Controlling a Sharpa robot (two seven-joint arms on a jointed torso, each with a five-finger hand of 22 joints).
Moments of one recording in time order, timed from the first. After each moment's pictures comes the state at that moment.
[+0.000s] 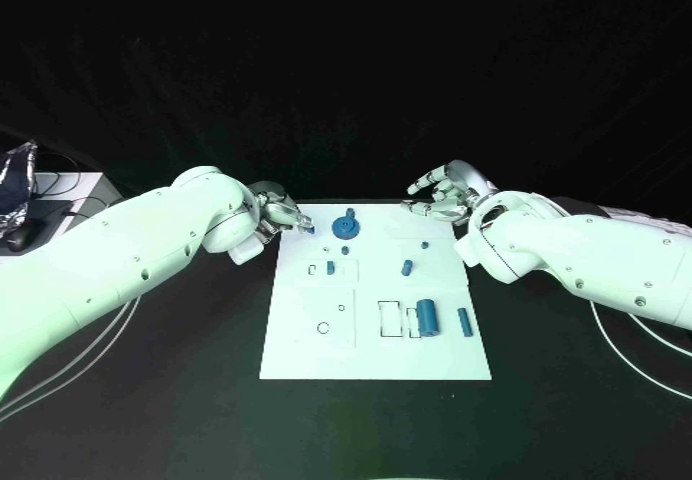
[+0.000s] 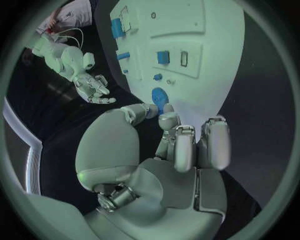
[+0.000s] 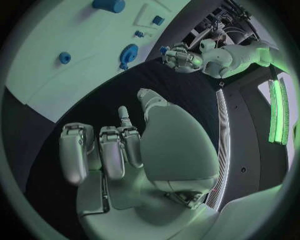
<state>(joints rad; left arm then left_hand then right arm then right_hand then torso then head) 1.28 -0.51 0.16 1.10 -0.96 0.10 -0.46 1.08 -0.20 0.77 0.16 0.50 0.85 0.07 0.70 0.93 1.27 -0.02 1.15 0.87 1.47 -0.07 1.54 1.31 0.07 1.40 0.04 1.46 1.31 1.31 -0.81 -0.07 1.44 -0.92 -0.58 -0.17 1.38 -0.20 0.19 0.29 0.40 0.89 0.18 0.16 0.30 1.46 0.09 1.51 1.31 1.47 0.01 1.57 1.31 0.02 1.47 0.12 1.45 1.31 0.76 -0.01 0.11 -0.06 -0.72</state>
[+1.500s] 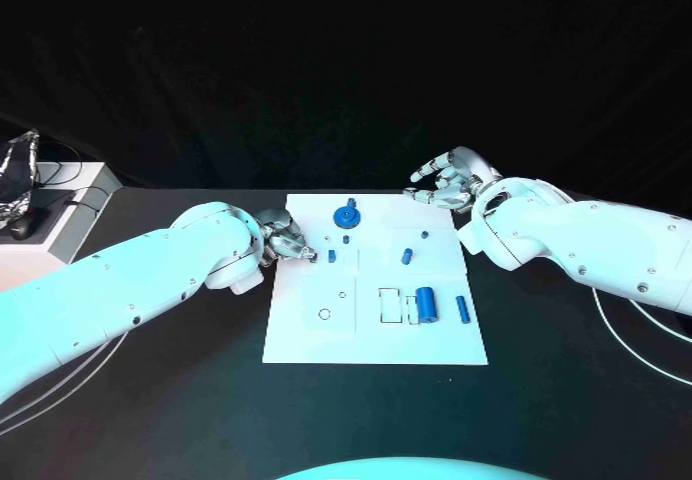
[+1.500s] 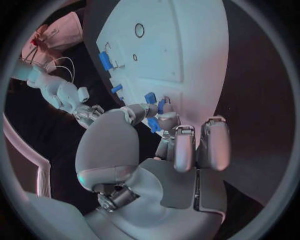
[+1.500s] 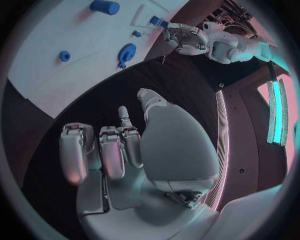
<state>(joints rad) 1.18 -0.59 0.09 1.28 -1.11 0.03 -0.45 1.08 -0.21 0.77 0.16 0.50 0.86 0.06 0.70 0.93 1.27 -0.02 1.15 0.88 1.46 -0.07 1.54 1.31 0.07 1.41 0.04 1.47 1.31 1.30 -0.82 -0.07 1.44 -0.92 -0.58 -0.16 1.38 -0.20 0.19 0.29 0.40 0.89 0.18 0.16 0.30 1.46 0.09 1.51 1.31 1.47 0.01 1.57 1.31 0.02 1.47 0.12 1.45 1.31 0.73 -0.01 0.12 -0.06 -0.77</state>
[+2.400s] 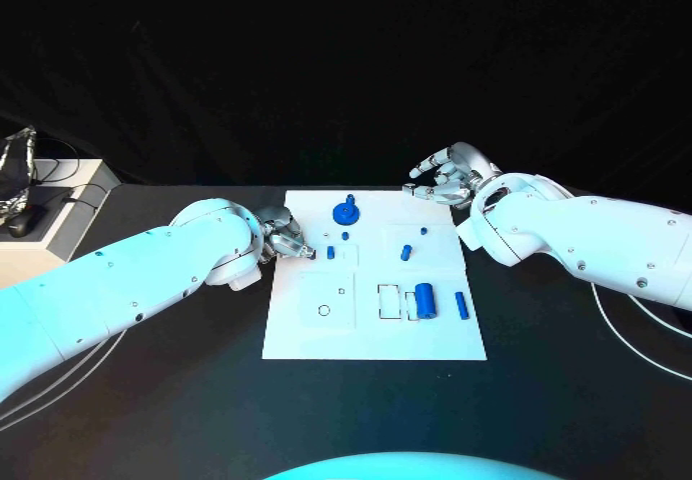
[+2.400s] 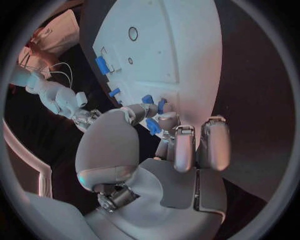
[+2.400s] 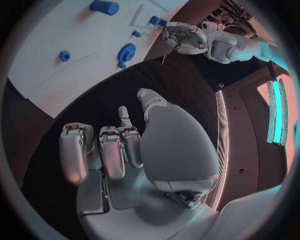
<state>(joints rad) 1.18 -0.58 0.09 1.27 -1.15 0.05 -0.44 1.08 -0.21 0.76 0.15 0.50 0.87 0.06 0.69 0.93 1.27 -0.02 1.15 0.87 1.46 -0.07 1.54 1.31 0.07 1.41 0.04 1.47 1.31 1.30 -0.82 -0.07 1.44 -0.92 -0.58 -0.17 1.38 -0.20 0.19 0.29 0.40 0.89 0.18 0.16 0.30 1.46 0.09 1.51 1.31 1.47 0.01 1.57 1.31 0.02 1.47 0.12 1.45 1.31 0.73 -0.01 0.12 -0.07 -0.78</state>
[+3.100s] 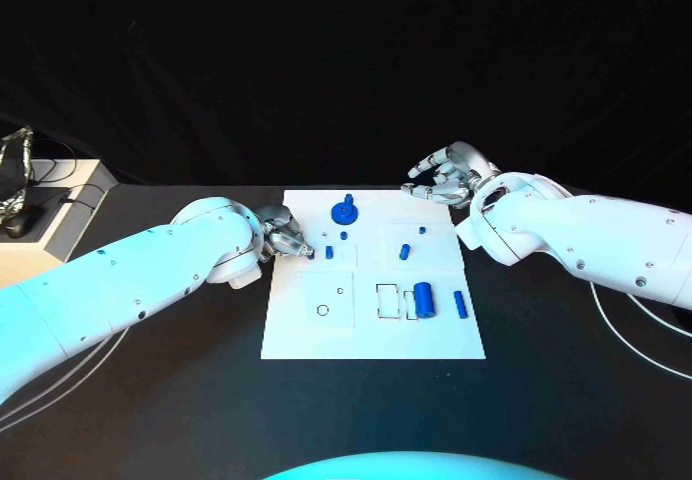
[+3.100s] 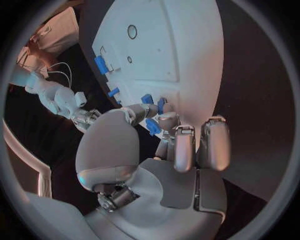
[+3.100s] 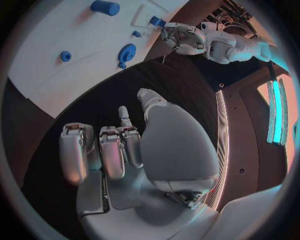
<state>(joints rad) 1.18 -0.57 0.09 1.24 -1.15 0.06 -0.44 1.08 -0.20 0.76 0.15 0.49 0.87 0.06 0.69 0.92 1.27 -0.02 1.15 0.87 1.46 -0.07 1.54 1.31 0.07 1.41 0.04 1.47 1.31 1.30 -0.83 -0.07 1.44 -0.92 -0.58 -0.17 1.38 -0.20 0.19 0.29 0.40 0.89 0.18 0.17 0.31 1.46 0.09 1.51 1.31 1.47 0.01 1.57 1.31 0.02 1.47 0.12 1.45 1.31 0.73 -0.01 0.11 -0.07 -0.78</state>
